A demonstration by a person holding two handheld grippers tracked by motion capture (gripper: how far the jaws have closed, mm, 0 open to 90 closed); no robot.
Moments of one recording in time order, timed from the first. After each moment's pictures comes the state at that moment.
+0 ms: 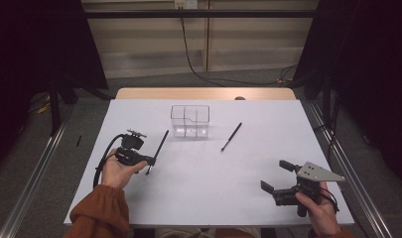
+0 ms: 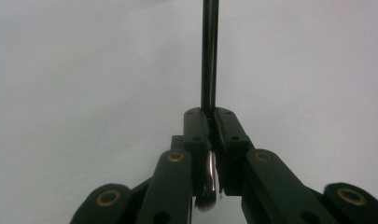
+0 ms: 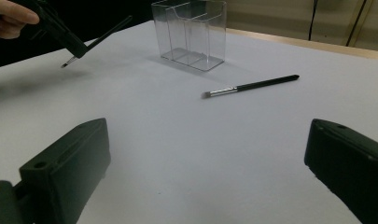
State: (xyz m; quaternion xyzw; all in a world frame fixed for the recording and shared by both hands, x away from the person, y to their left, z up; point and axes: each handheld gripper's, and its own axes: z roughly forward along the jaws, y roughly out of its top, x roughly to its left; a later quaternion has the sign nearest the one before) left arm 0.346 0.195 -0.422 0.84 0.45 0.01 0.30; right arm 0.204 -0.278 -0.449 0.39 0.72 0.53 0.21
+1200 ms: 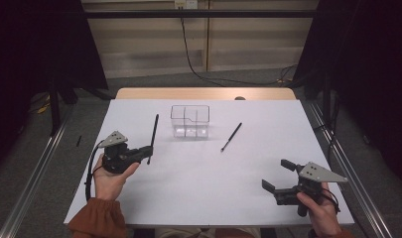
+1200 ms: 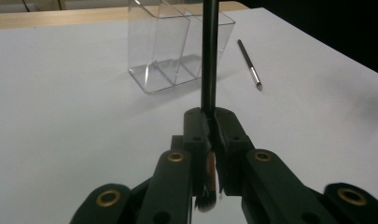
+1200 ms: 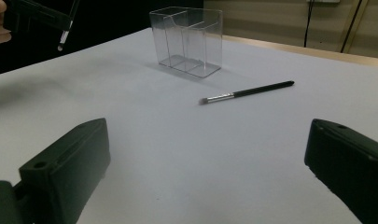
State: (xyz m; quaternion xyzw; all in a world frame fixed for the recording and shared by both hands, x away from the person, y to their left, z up) left arm 0.310 0.217 -0.410 0.77 0.39 0.10 0.50; right arm 0.202 -0.280 -0.447 0.39 0.71 0.54 0.22
